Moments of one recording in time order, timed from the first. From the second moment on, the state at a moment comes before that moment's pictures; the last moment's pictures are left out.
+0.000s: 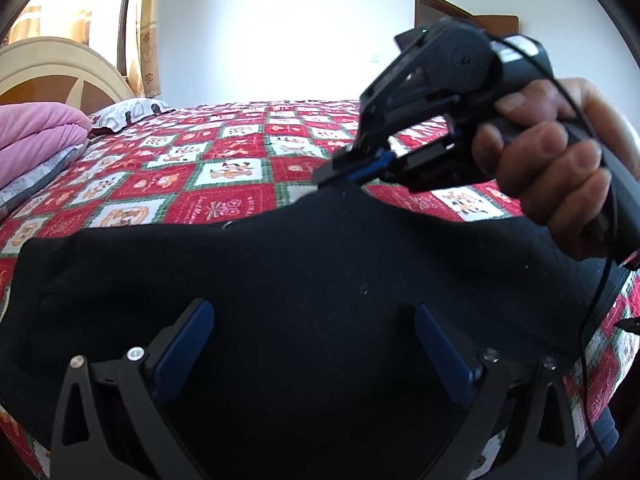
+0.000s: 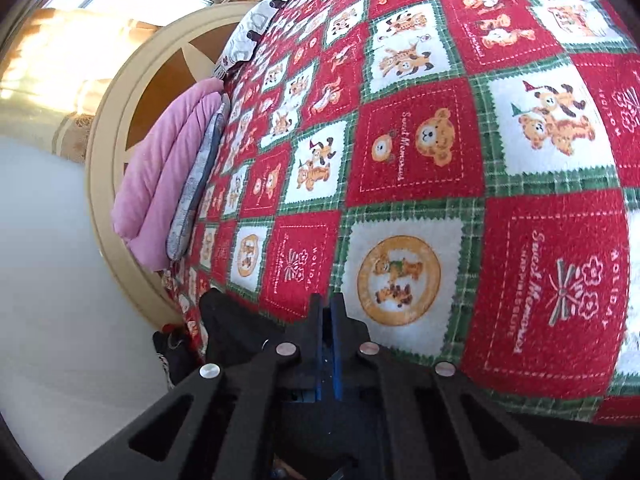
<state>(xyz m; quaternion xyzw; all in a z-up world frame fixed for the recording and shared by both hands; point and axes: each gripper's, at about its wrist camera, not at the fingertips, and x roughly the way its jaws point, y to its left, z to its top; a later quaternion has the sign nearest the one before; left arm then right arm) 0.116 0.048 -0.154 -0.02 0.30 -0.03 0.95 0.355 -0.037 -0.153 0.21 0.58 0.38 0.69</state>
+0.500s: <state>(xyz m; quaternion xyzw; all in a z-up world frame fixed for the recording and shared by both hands) 0.111 0.054 -0.146 -0.03 0.28 -0.01 0.96 0.342 -0.065 -0.139 0.20 0.53 0.34 0.75</state>
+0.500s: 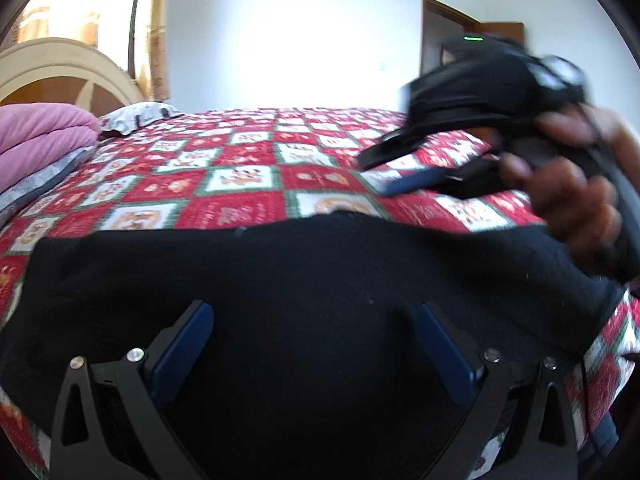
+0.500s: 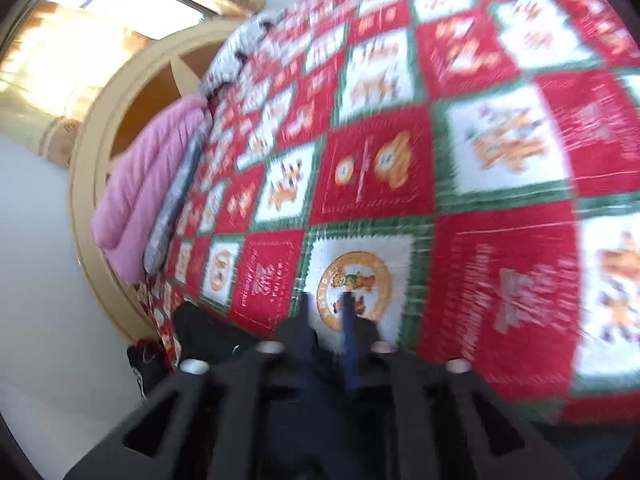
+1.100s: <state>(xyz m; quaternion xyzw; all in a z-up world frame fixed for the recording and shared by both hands) 0.100 0.079 -0.158 -0.02 0.30 0.04 0.95 0.176 -0.117 -0.161 0.00 0.44 0.26 0.86</state>
